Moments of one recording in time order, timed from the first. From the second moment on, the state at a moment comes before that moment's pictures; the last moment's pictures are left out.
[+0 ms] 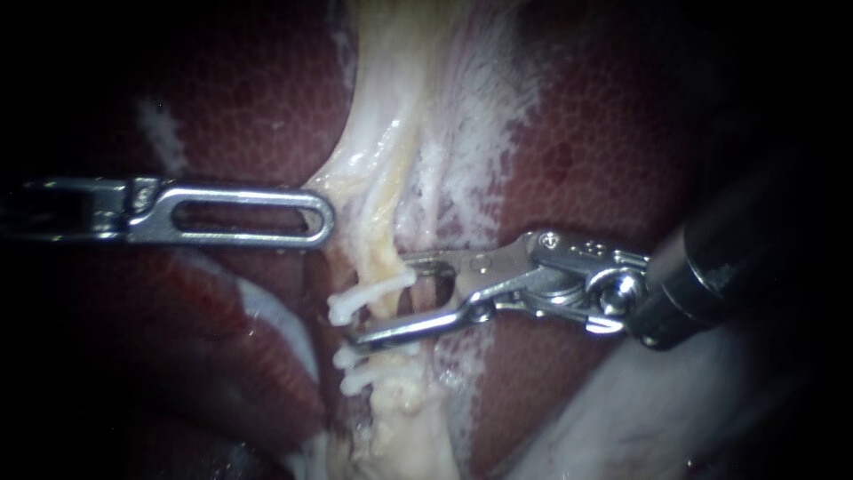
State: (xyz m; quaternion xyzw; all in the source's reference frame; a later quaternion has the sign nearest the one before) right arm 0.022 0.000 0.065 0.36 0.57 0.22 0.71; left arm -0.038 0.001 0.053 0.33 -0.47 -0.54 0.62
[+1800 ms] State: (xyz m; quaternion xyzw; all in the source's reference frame) right arm 0.008 0.004 0.056 0.27 0.58 0.19 0.75; left arm -0.042 0.001 0.058 0.32 -0.47 -0.53 0.63
